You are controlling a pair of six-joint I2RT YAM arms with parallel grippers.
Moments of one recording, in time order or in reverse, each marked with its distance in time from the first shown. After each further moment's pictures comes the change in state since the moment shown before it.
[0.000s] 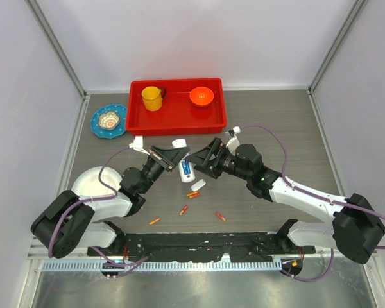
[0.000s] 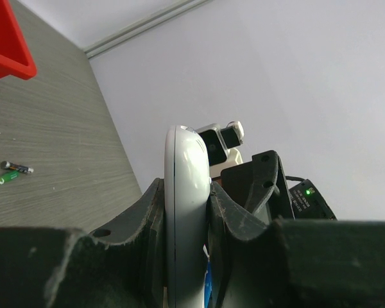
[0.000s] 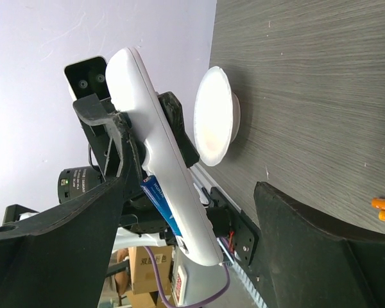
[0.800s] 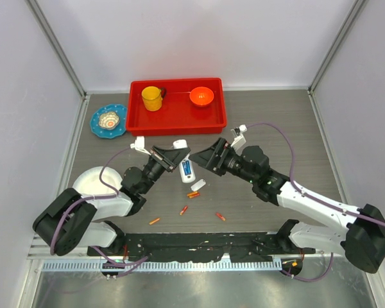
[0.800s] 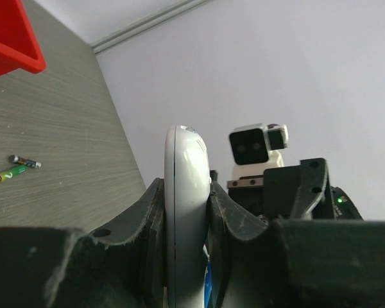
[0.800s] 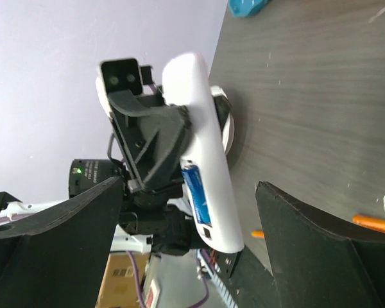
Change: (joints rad) left arm 0.000 0.029 0.000 -0.001 0.000 -0.002; right arm 0.022 -0.129 0.000 -0.048 0.108 -0.138
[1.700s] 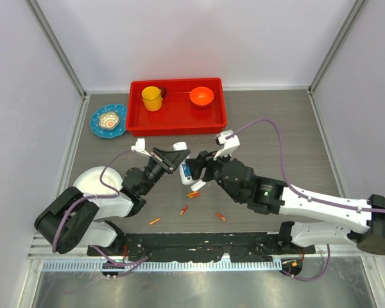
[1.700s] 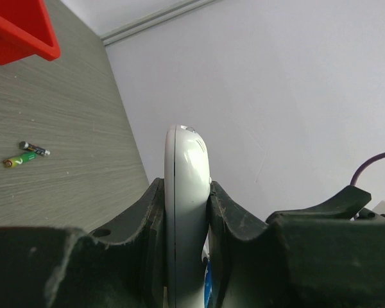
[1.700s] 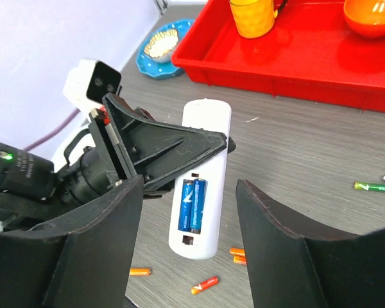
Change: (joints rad) left arm 0.000 0.010 -0.018 0.000 -0.008 -0.033; right arm 0.425 0.067 0.285 -0.319 0.747 -0.607
